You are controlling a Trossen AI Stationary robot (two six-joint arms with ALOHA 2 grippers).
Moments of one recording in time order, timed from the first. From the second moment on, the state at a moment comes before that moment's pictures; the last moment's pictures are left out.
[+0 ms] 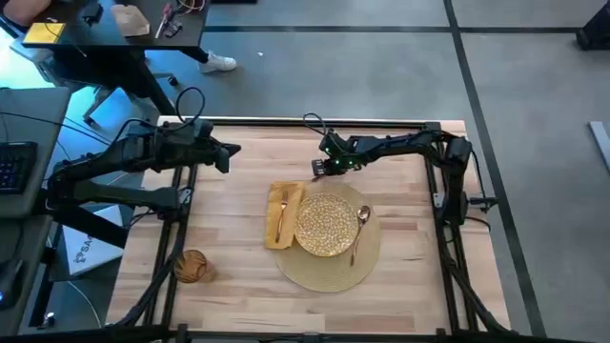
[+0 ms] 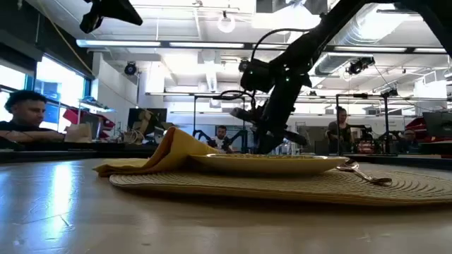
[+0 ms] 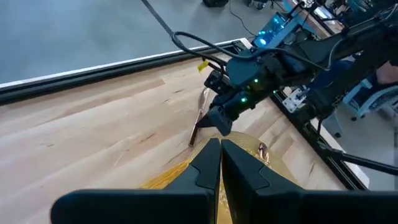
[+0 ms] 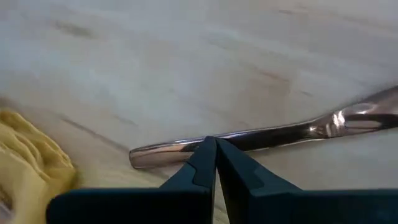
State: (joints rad) left arm 0.21 0.80 1.01 -0.71 -0.28 -0.72; right arm -0.39 1.97 1.19 -0.43 -0.03 0.83
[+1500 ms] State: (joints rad) left arm 0.21 0.80 1.01 -0.76 -0.28 -0.70; right arm 0.44 1.47 0.81 -0.98 -0.02 0.90
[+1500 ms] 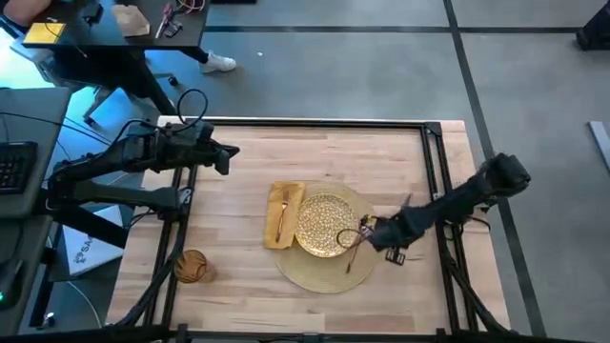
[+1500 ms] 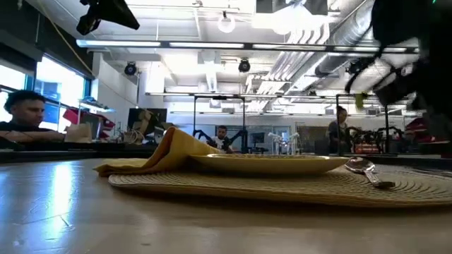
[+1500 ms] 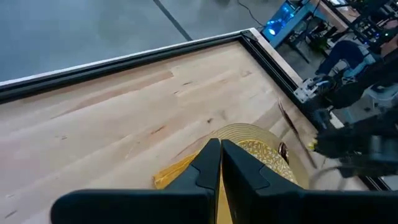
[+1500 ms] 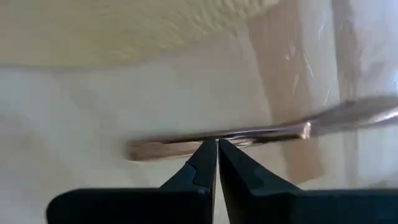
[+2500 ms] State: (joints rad) left arm 0.21 0.93 1.01 -0.70 -0.08 -0.66; right arm 0.97 1.68 0.74 -0.96 0.55 2.15
